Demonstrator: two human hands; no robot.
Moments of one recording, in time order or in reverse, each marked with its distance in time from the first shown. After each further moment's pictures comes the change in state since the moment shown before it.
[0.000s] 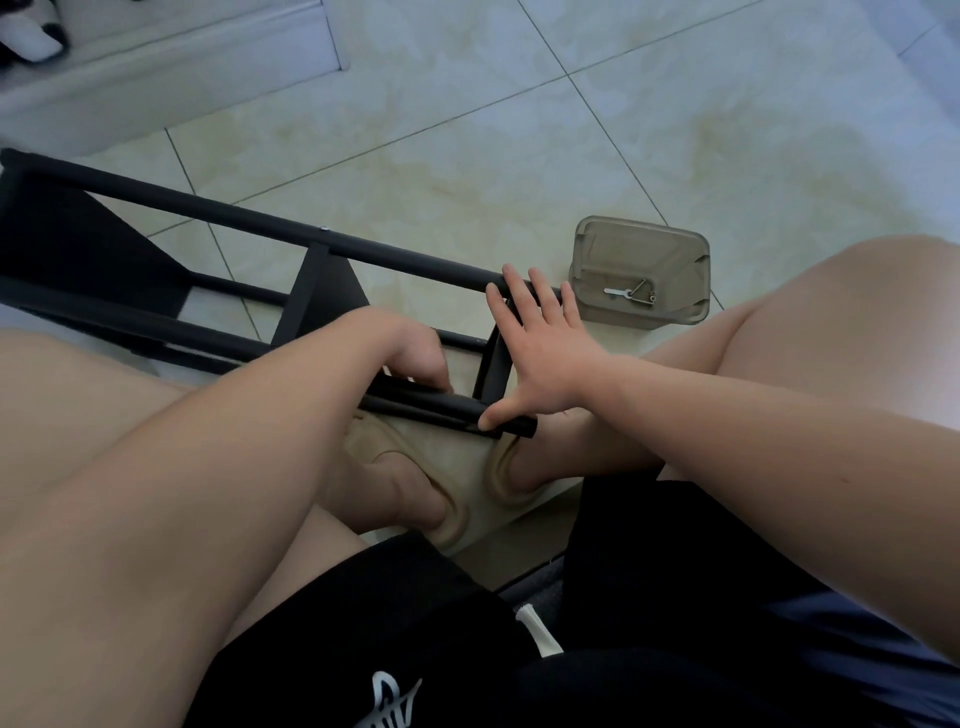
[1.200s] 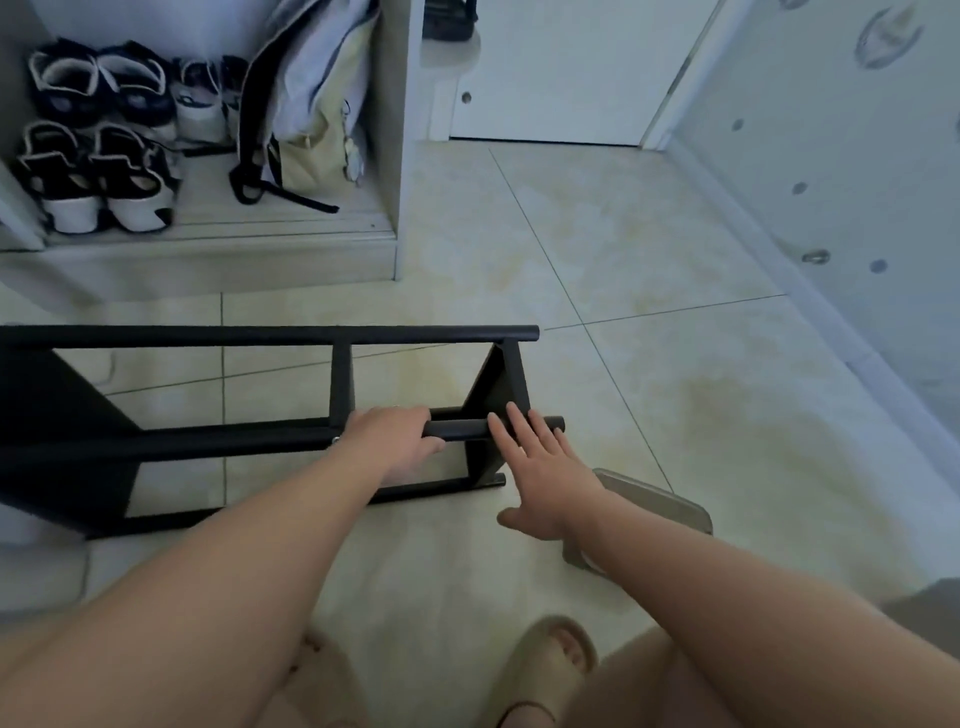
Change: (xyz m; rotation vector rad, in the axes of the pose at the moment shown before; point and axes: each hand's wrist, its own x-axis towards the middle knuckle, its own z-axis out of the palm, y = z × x) left_hand 0.024 -0.046 -0.135 0.044 0.734 -0.022; right_hand 0.141 0.044 -0.089 -0.131 -0.012 -0.033
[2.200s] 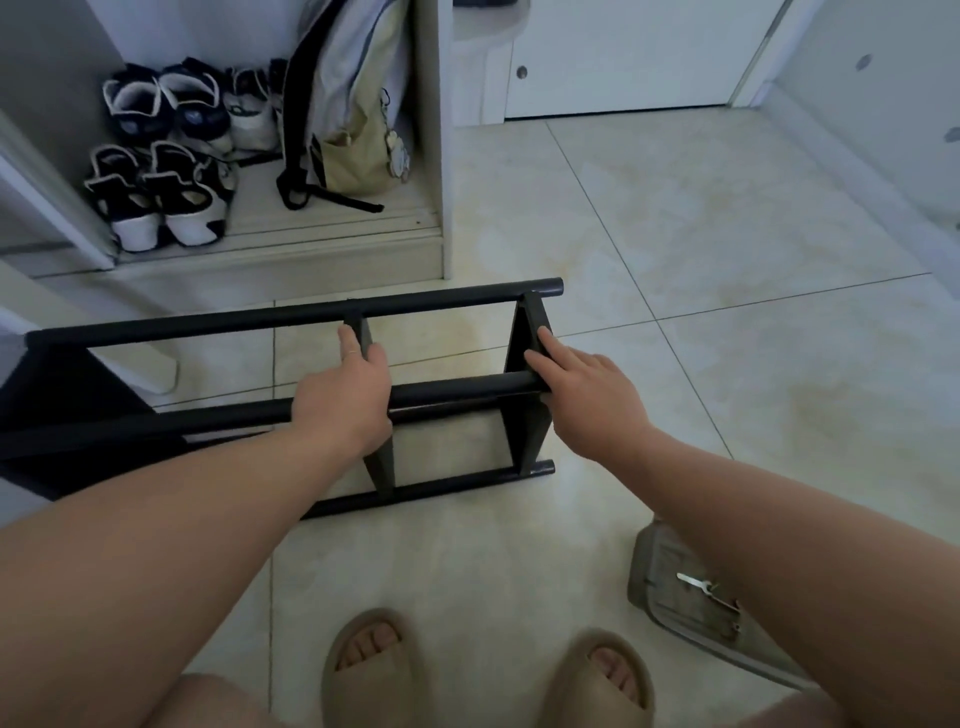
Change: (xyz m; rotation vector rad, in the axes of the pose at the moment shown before) left_hand 0.029 -0.043 -0.043 0.257 0.234 -0.341; right_hand 0.103 0.042 -0.045 0.032 0.437 -0.102
